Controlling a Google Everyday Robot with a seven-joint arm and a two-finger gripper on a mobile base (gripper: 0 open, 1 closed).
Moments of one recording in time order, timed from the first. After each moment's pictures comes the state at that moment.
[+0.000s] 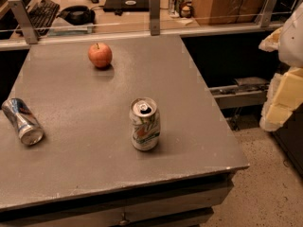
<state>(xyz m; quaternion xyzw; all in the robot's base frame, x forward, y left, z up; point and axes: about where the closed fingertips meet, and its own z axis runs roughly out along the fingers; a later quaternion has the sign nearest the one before) 0.438 -0.216 0.977 -0.60 0.78 -0.04 0.16</state>
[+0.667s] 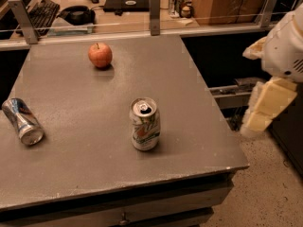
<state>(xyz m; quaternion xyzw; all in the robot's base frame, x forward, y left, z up) 0.435 -0.185 0.963 -0.61 0.77 0.00 0.19</state>
